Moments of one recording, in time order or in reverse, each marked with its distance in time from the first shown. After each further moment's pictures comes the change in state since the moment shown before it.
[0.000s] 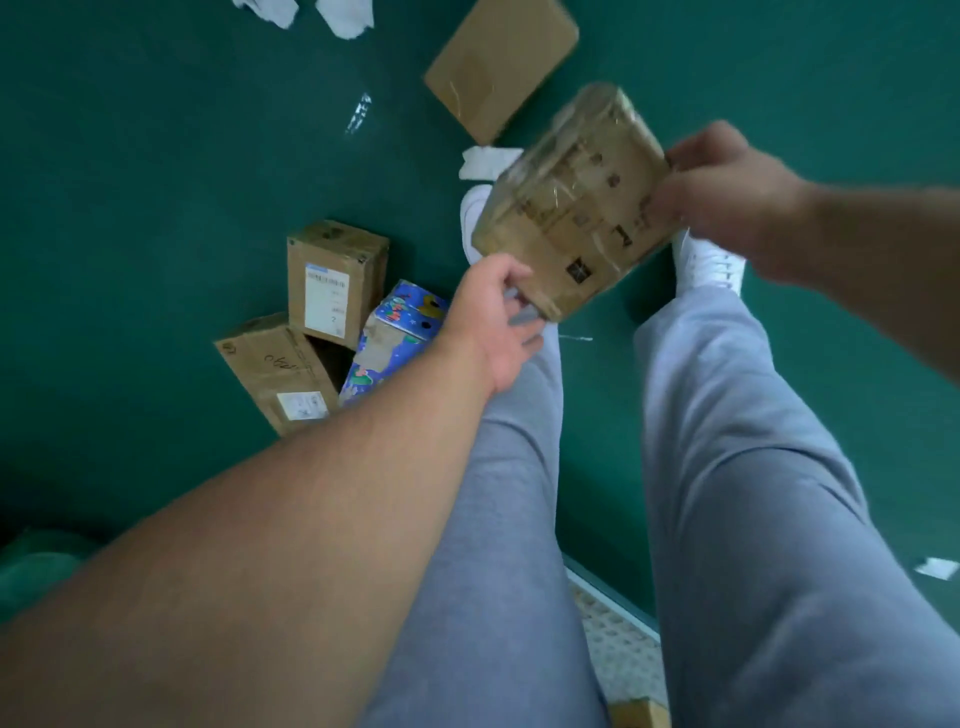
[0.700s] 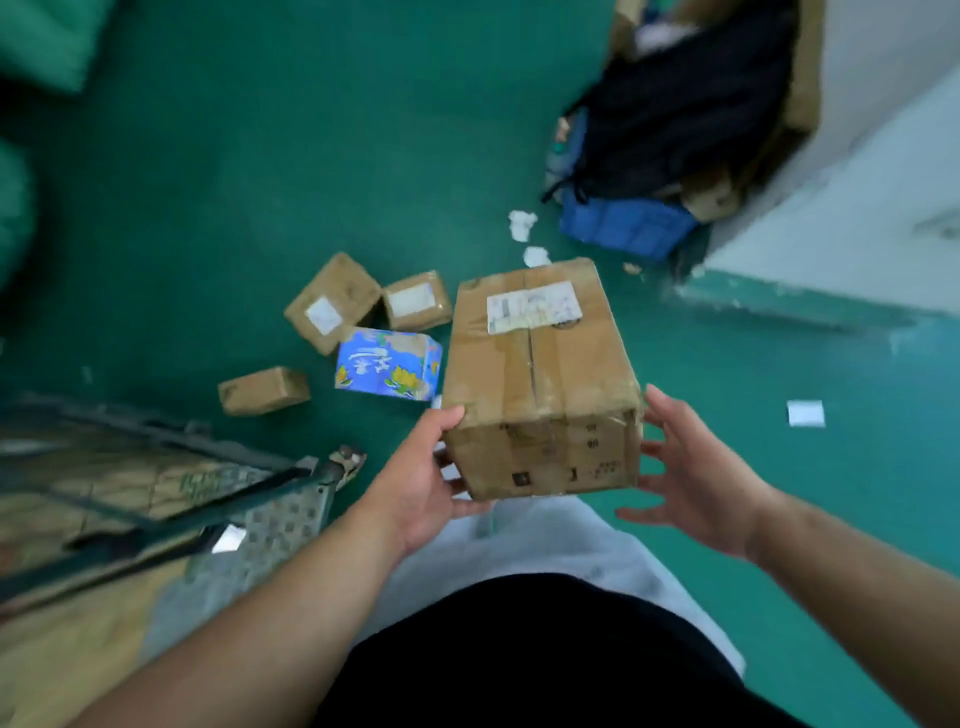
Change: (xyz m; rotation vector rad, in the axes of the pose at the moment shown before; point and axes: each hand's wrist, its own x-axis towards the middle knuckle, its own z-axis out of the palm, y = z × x) left_hand -0.413 -0.270 0.067 -0.859 -0.130 0.475; right_hand -0.442 -0.002 -0.161 -0.137 -0.449 -0.163
